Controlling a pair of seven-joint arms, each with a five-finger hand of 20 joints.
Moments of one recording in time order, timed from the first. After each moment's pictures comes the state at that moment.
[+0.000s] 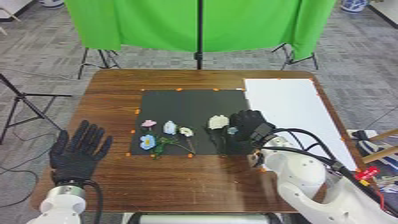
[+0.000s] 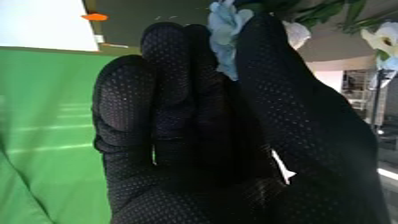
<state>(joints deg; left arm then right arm) 126.6 -61.5 -93.8 -122.2 -3.0 17.4 20.9 -81.9 -44.4 49.9 -112.6 -139.8 -7.0 20.9</state>
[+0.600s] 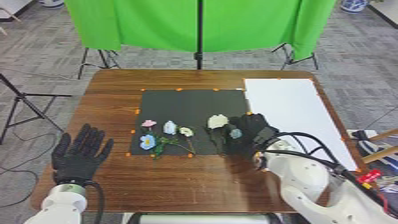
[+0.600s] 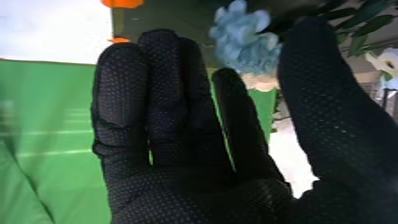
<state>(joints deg) 125.4 -61.6 -93.7 -122.1 -6.2 21.9 20.4 -83.3 -42.6 50.1 -112.8 -138.7 -6.9 22.0</state>
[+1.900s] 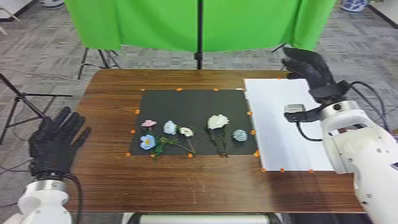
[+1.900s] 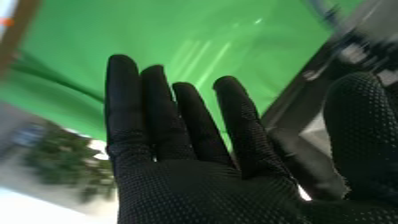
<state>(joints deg) 126.5 -60.0 -99.9 -120.4 19.9 16.3 18.9 -91.4 -53.1 85.3 -113.6 -92.4 7.2 12.8</state>
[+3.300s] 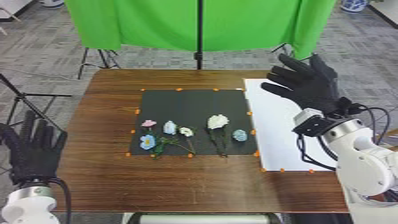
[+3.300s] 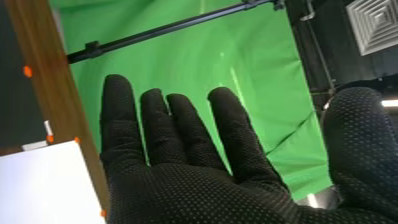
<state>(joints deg) 130.3 -60.6 -102.5 -122.5 9.6 16.1 25.3 -101.0 -63.8 96.8 -117.7 -42.1 -7.3 11.2</state>
